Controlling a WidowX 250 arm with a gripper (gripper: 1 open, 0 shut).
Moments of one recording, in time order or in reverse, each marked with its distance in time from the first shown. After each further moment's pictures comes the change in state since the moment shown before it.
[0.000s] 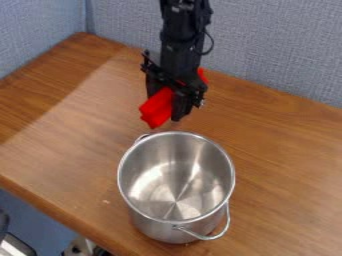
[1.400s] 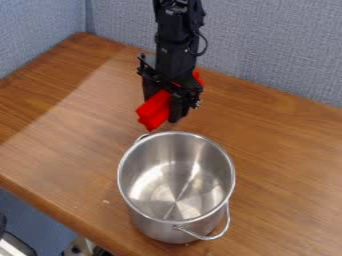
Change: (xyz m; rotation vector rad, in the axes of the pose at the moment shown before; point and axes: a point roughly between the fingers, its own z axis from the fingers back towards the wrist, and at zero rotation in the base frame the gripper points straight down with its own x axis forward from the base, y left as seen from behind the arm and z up) arm -0.002 0.004 0.000 -0.031 -0.004 0.022
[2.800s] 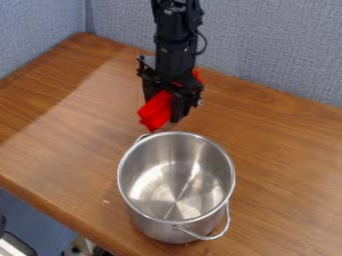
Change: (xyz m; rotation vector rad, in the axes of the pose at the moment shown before) arm 0.002 -0.006 0.000 -0.020 -0.008 0.024
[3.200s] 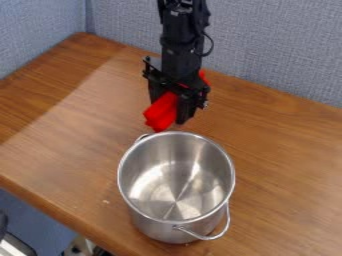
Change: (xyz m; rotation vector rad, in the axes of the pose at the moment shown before) arm 0.002 -0.004 0.001 -0.005 -0.009 0.001
